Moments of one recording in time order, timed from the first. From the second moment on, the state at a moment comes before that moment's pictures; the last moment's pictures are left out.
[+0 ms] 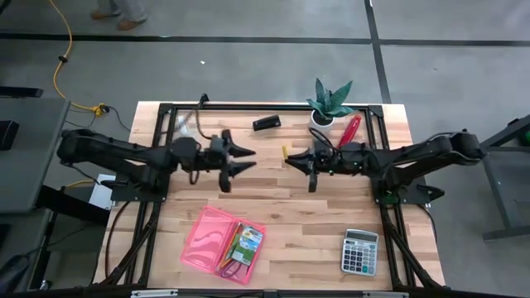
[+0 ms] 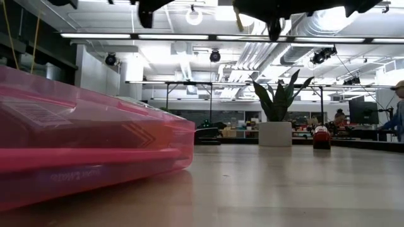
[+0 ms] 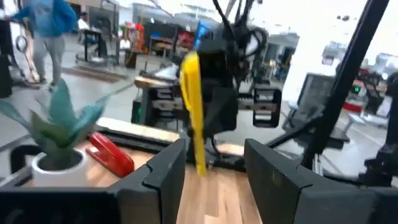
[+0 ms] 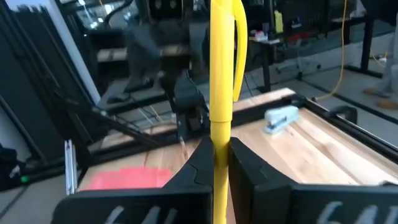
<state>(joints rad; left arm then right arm) 0.08 1.13 0.67 0.51 -0.11 -0.17 0.07 1.17 0.67 0.45 0.17 0.23</state>
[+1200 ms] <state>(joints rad) 0.09 1.42 0.90 0.52 -0.07 -0.16 0.07 1.34 0.75 0.59 0.10 0.21</state>
